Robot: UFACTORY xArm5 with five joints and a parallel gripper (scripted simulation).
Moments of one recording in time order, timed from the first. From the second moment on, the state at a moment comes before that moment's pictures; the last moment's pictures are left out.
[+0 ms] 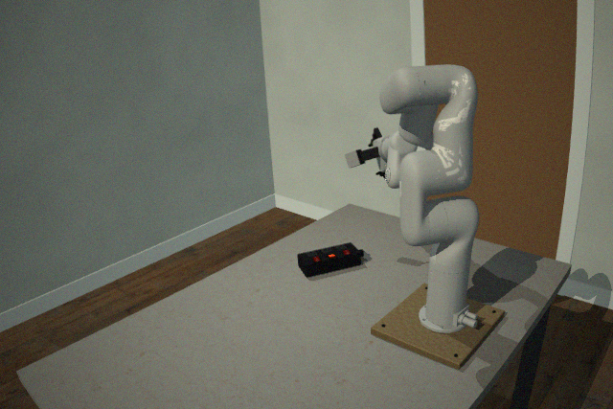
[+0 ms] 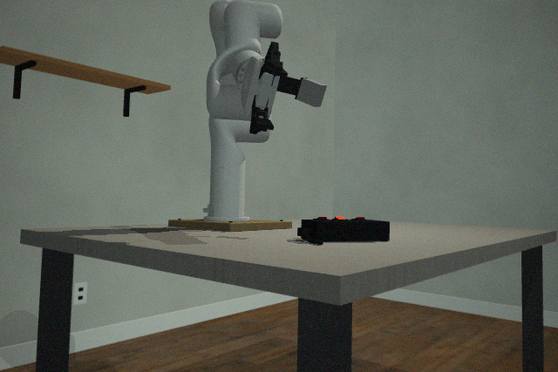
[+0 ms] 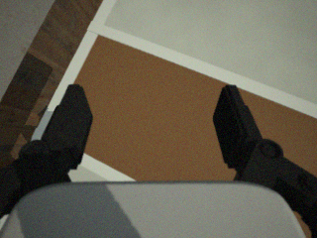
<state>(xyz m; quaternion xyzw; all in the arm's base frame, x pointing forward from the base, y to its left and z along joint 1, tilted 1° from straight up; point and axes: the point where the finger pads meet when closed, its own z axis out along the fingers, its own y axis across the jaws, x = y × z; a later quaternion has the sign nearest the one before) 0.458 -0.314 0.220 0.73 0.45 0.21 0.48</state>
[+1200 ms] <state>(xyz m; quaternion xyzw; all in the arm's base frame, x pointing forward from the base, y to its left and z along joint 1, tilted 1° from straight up) 0.458 -0.217 0.221 0.78 0.38 0.31 0.39</state>
